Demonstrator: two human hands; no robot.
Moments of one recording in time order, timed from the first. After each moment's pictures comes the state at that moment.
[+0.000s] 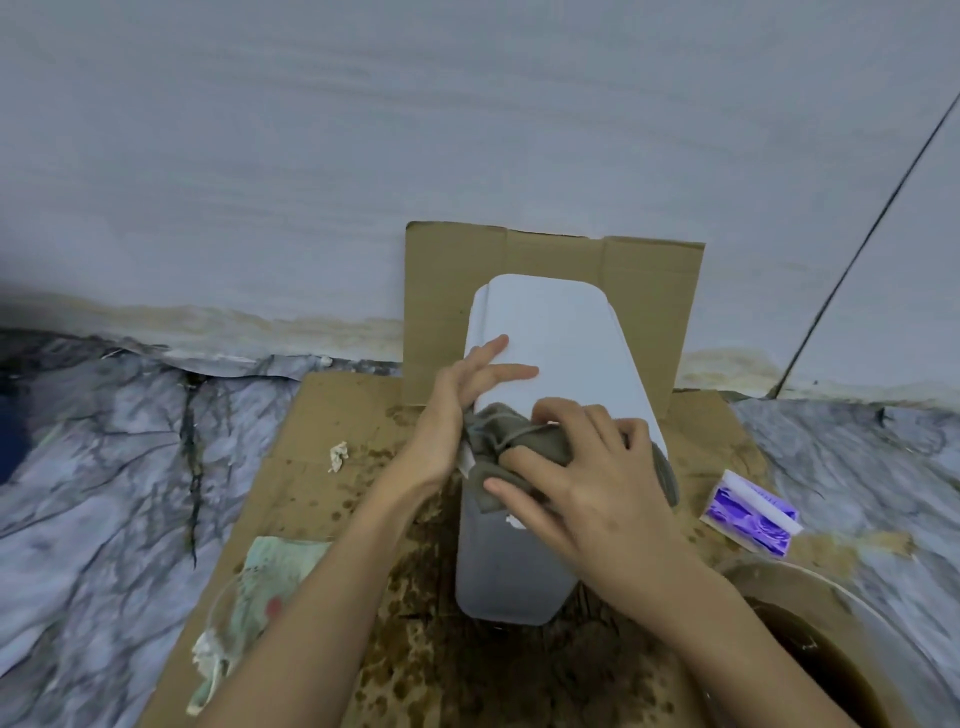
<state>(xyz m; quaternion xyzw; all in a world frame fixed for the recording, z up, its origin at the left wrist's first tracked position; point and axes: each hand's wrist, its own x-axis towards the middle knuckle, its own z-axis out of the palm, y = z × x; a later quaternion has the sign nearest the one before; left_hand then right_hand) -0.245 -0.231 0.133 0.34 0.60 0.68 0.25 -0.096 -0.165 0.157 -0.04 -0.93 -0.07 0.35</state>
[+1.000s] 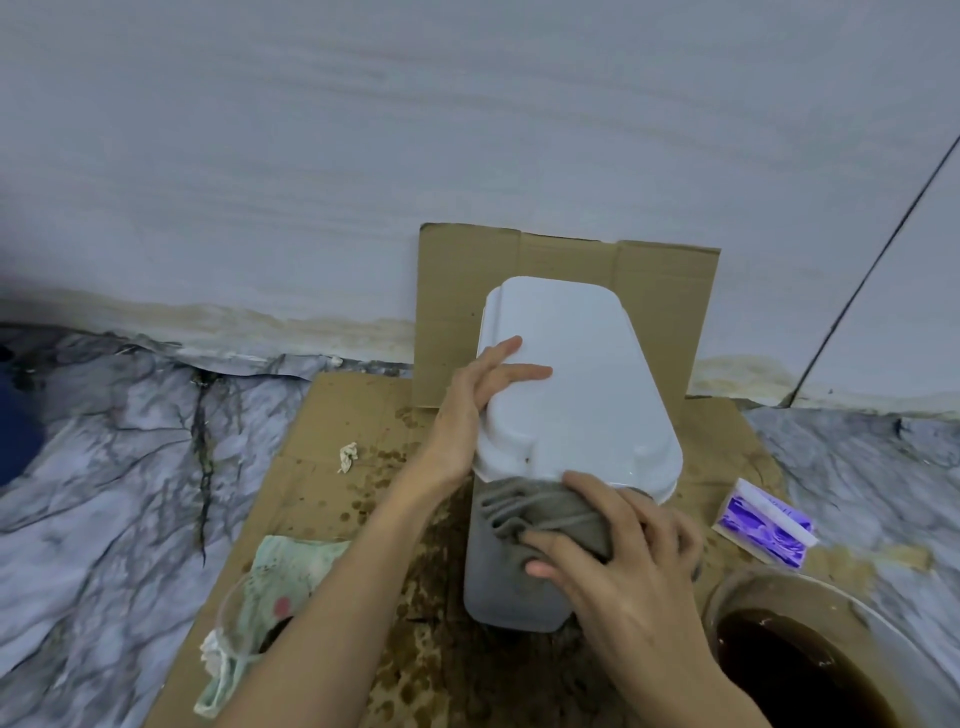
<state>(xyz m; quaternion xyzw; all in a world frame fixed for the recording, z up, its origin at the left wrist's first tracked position) -0.245 -0.225 0.136 0.32 0.63 0.66 0.24 -0.066 -0.176 0.104 -0.09 -0.92 -0.04 0.39</state>
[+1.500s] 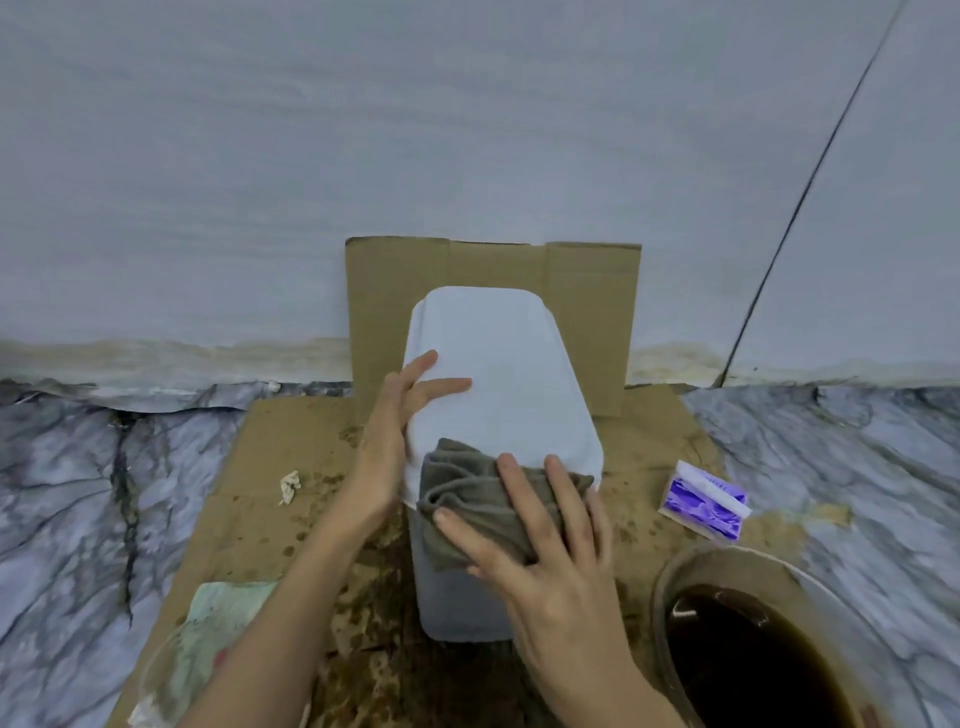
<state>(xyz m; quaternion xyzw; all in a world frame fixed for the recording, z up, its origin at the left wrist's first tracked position) -0.243 -0.216 0.132 0.27 0.58 0.73 0.23 -0.066 -0.171 0.091 -0.12 -0.93 -0.04 0.35</state>
